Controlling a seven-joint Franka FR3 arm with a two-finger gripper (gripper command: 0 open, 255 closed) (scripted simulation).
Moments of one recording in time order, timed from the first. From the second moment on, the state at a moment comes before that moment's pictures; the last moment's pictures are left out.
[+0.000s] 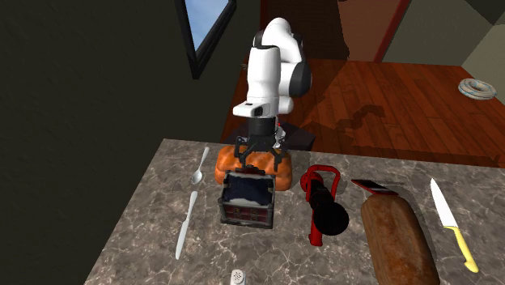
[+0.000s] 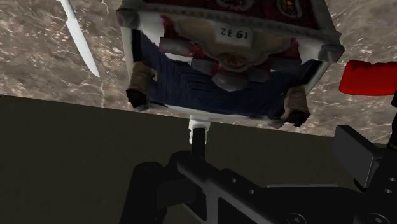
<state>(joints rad) 0.31 -0.23 0.14 -1.86 0.11 2.22 -0.27</state>
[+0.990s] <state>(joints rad) 0.34 -0.18 0.17 -1.90 0.13 2.36 -0.32</state>
